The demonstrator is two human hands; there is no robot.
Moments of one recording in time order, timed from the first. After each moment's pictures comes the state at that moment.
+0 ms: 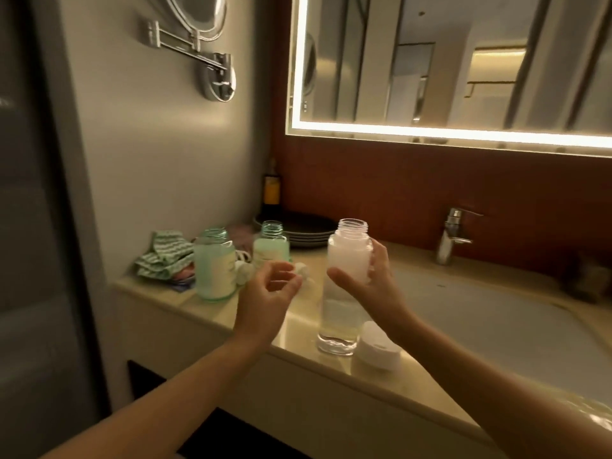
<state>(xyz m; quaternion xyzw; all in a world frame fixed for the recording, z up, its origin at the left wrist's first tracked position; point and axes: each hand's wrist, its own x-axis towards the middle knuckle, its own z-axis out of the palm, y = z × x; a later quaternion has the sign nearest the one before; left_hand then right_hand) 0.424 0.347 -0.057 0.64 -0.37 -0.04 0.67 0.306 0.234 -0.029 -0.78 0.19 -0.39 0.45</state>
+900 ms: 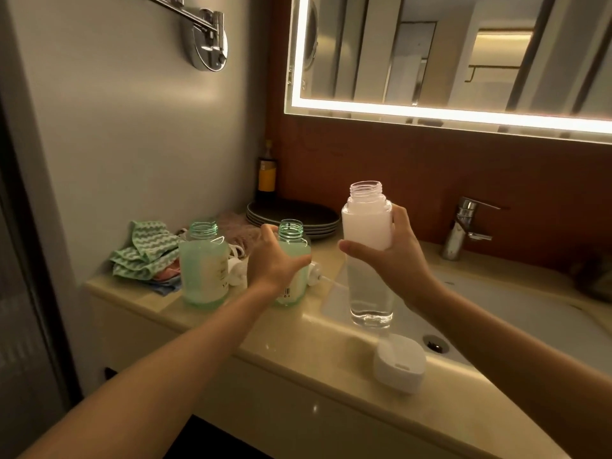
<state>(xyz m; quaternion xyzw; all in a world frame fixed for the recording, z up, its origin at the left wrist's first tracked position) 0.512 0.250 -0.059 0.77 -0.35 0.06 0.53 0.340 0.190 -0.002 -0.79 0.25 -0.45 0.33</state>
